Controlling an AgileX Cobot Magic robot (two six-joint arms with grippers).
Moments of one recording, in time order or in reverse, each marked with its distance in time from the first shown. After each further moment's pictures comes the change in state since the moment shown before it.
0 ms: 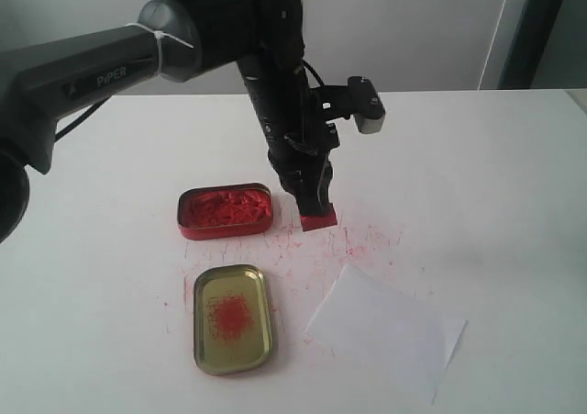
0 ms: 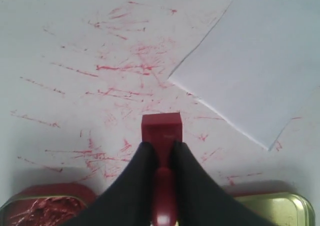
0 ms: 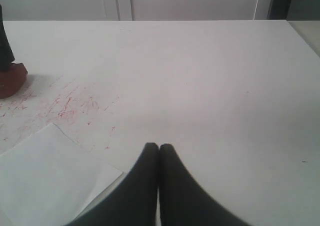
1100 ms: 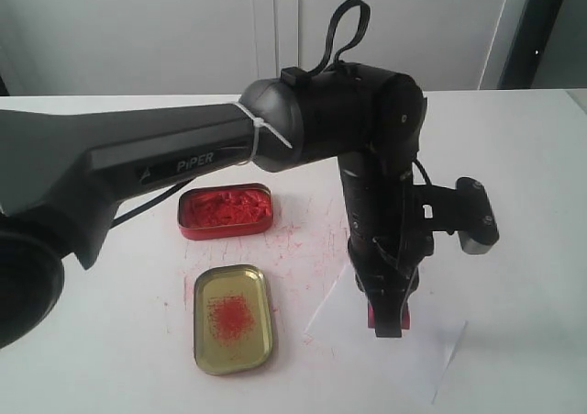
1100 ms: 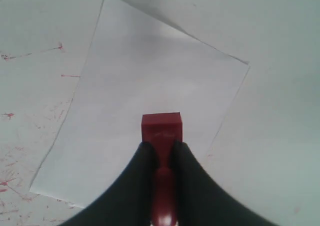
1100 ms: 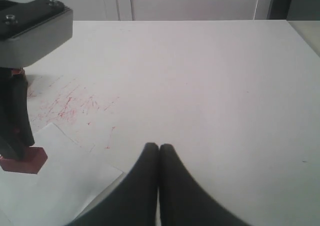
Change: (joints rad) left arm -0.265 0.000 0.127 0.044 -0.086 -0.036; right arm 0.000 0.000 0.000 0.000 0.000 0.000
